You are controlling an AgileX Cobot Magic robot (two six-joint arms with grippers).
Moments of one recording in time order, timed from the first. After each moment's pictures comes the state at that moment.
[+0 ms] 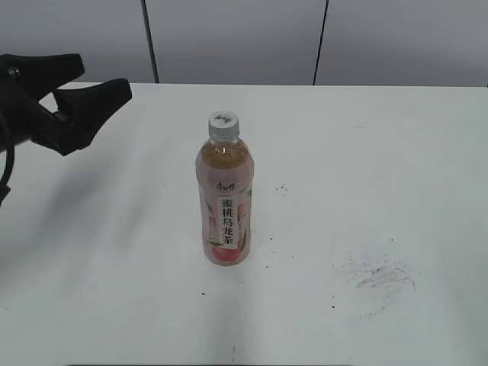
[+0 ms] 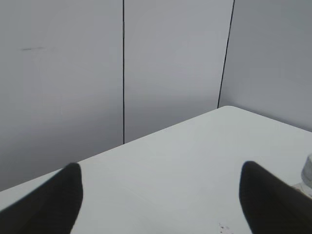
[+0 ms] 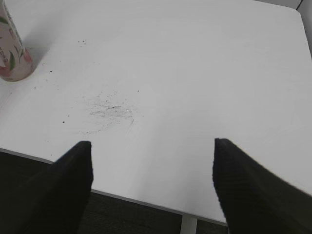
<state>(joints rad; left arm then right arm) -0.06 1.53 -0.49 0.81 -1.10 -0.46 0.09 -0.01 -0.52 0.12 1.11 -0.30</state>
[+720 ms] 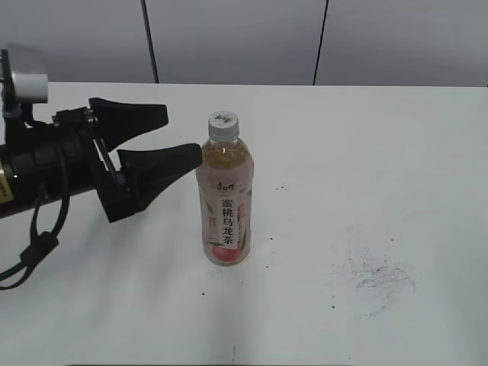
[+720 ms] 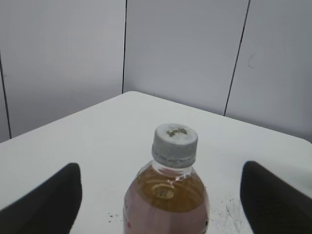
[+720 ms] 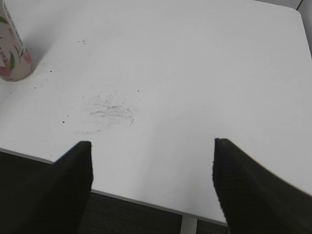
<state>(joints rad) -0.24 1.64 -0.49 0.95 -1.20 -0.51 0.09 -0.01 -0.52 0.12 1.11 -0.30</state>
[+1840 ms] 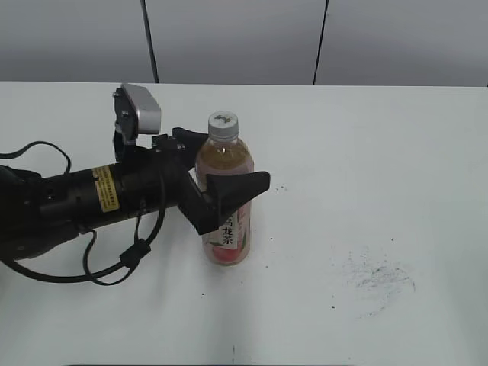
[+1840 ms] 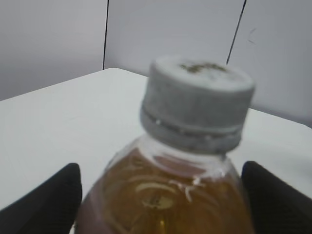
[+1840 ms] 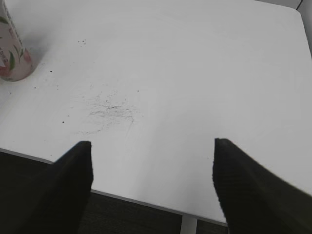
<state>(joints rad) -0.44 1.97 -0.69 0.79 -1.21 -0.41 0.09 -0.01 -0.52 0.12 1.11 -0.30</state>
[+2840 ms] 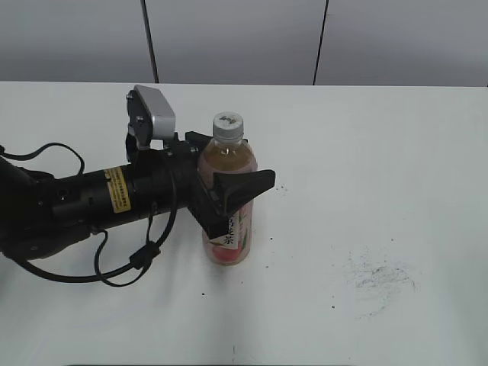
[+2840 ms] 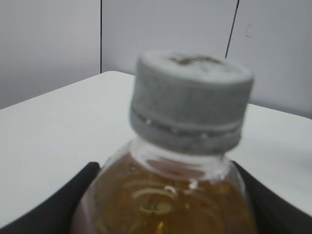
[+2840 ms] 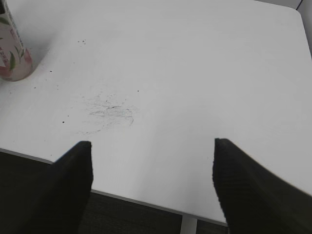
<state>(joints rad) -0.47 1.99 -0.71 0.77 -1.21 -0.35 0.09 -0.01 -0.52 0.12 1.11 -0.30</state>
